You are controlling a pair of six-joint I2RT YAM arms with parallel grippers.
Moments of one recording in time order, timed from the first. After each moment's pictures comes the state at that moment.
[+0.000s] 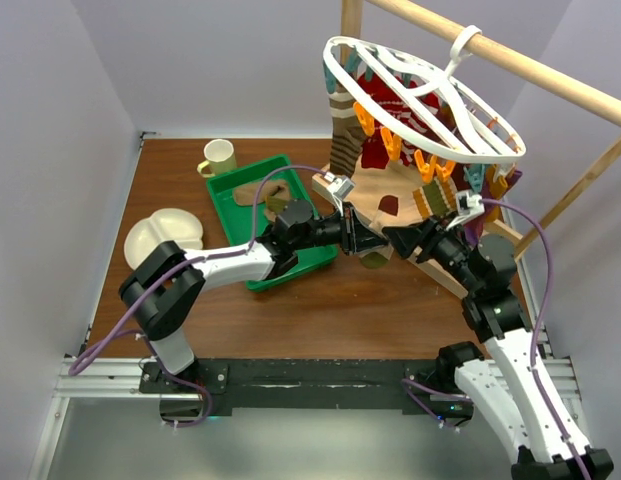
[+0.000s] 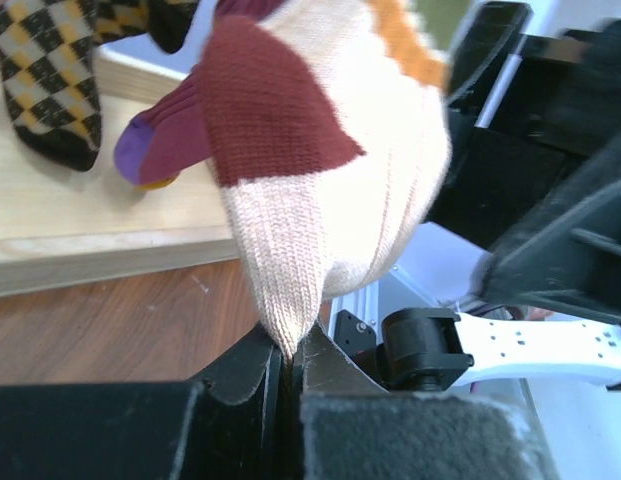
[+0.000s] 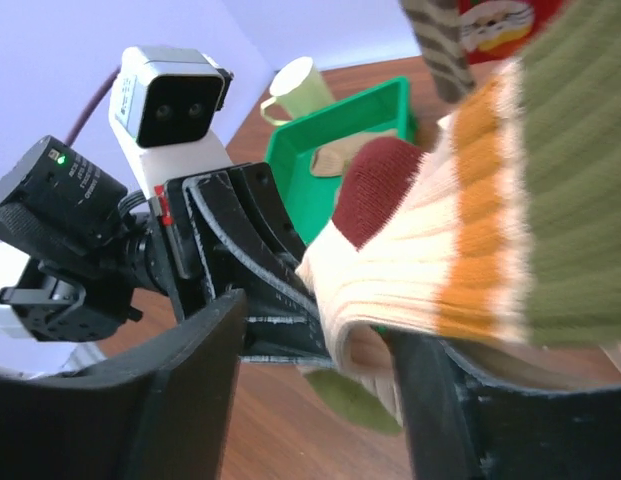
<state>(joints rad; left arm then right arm) -0.84 1.73 1.01 0.76 0.53 -0.75 0.23 0.62 0.64 -0.06 -0.39 0.56</state>
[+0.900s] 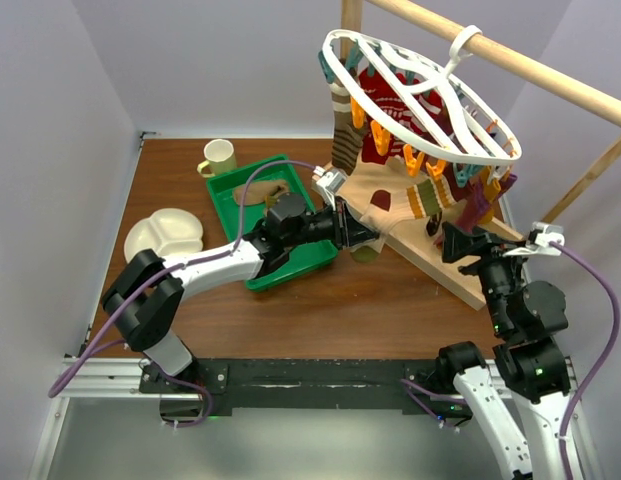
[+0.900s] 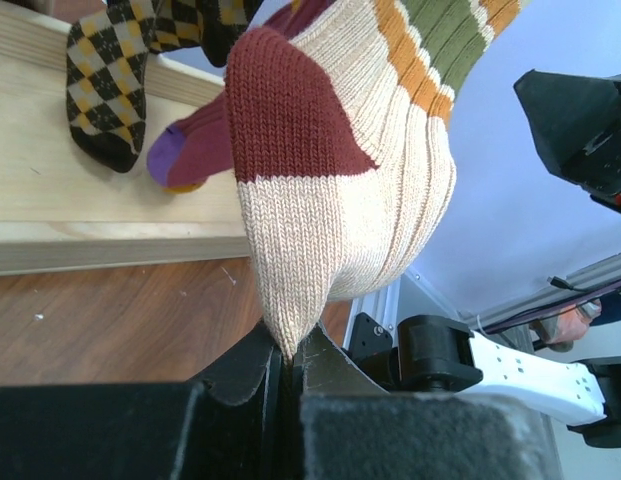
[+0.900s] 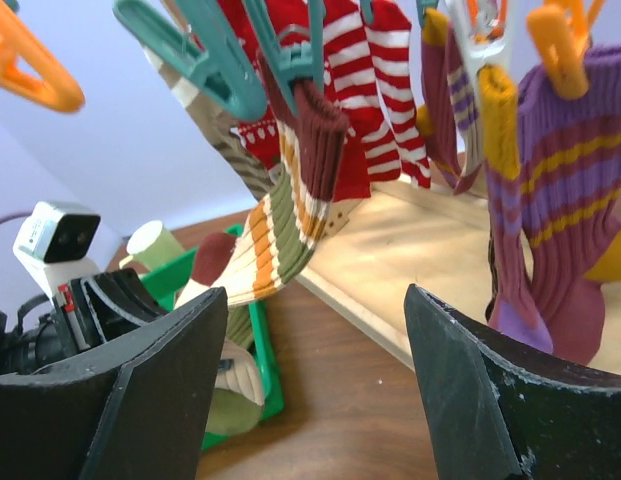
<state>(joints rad) -0.82 1.62 1.01 0.57 0.47 -0.71 0.24 0.31 0.81 -0.40 0.15 0.42</state>
